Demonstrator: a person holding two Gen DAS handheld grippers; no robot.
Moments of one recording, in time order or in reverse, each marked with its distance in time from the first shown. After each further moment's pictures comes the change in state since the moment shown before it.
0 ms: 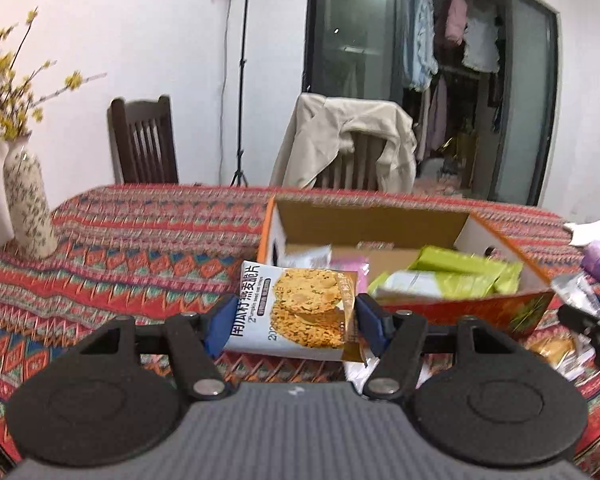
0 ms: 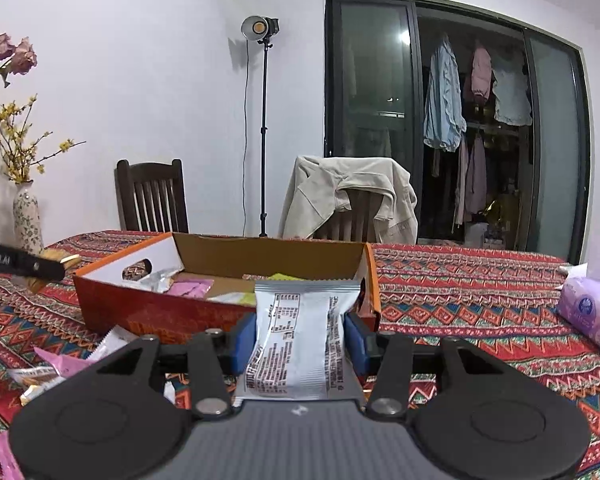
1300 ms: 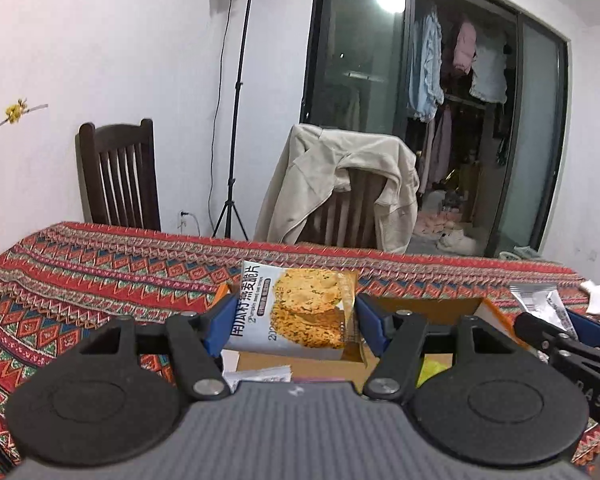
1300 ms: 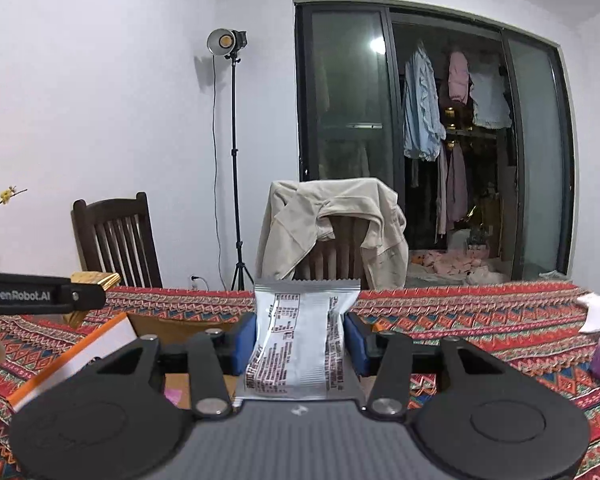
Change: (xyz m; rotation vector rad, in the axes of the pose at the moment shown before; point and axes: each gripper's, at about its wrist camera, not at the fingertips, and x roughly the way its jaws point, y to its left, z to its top) left arm 0.106 -0.032 0.073 -0.053 -0.061 0.000; right arm 0.125 -0.001 0.079 0.070 -0.034 -0.064
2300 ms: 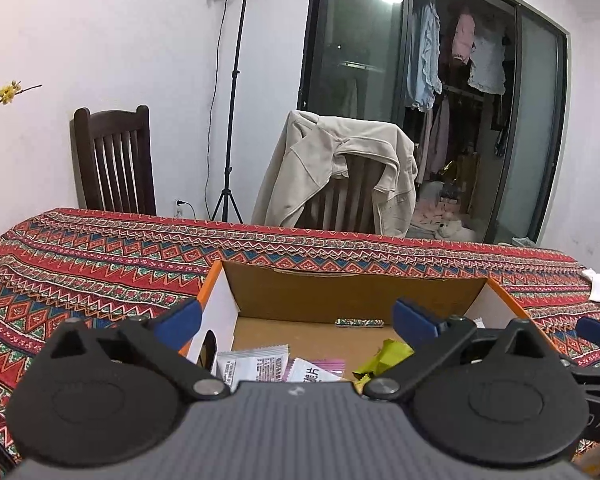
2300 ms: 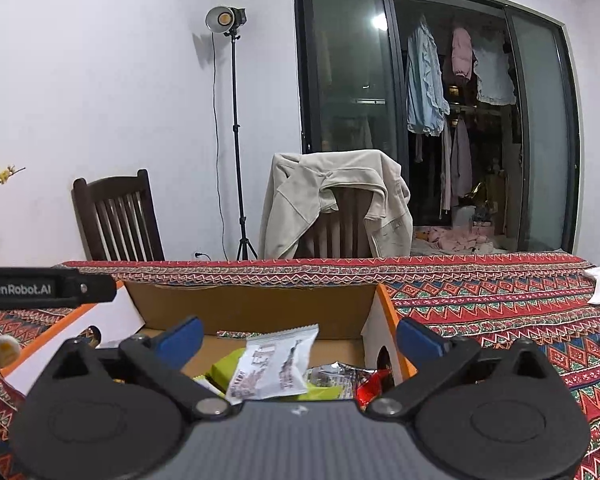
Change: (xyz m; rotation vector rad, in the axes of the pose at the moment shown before) left arm 0.012 -0.002 -0.017 0.006 0.020 -0.008; right arm 0.005 -0.002 -0.021 0.012 0.055 0.005
